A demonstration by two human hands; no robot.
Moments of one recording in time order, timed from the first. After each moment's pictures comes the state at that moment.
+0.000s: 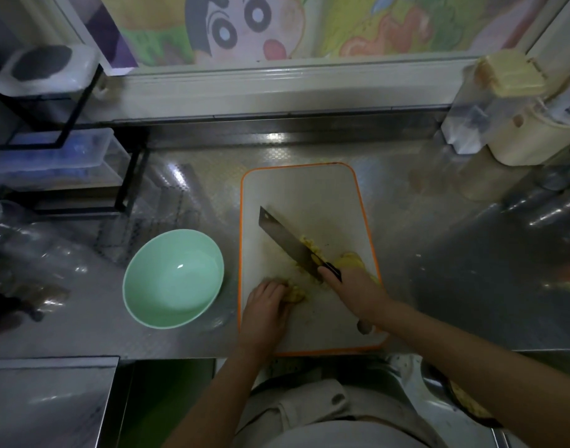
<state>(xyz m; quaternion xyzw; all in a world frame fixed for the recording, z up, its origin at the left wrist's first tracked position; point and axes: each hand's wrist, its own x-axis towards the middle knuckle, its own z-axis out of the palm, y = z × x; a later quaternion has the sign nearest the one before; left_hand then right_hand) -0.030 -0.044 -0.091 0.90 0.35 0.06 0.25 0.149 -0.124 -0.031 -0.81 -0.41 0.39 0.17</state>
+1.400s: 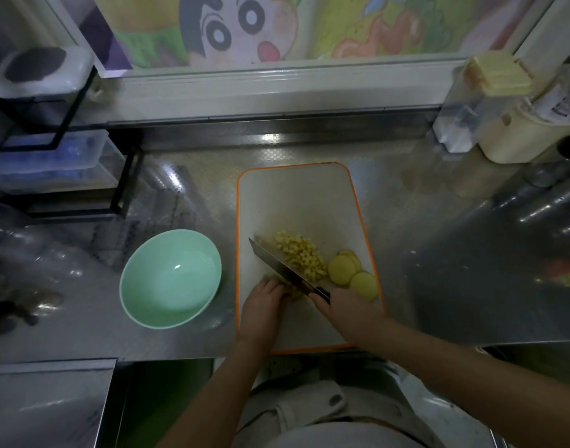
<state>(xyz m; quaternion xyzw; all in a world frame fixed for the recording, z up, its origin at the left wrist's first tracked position) -0.024 -0.041 -0.093 0.91 0.33 0.11 0.22 0.112 -0.137 -0.013 -0.82 -0.44 0.36 -0.01</state>
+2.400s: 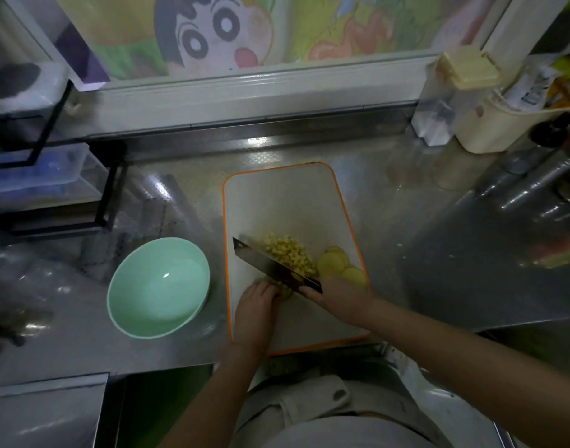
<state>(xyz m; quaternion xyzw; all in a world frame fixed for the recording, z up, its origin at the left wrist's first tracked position) -0.022 -0.040 -0.102 0.92 0.32 0.11 0.19 0.136 -0.135 -0.035 -0.80 -0.47 0.37 0.06</state>
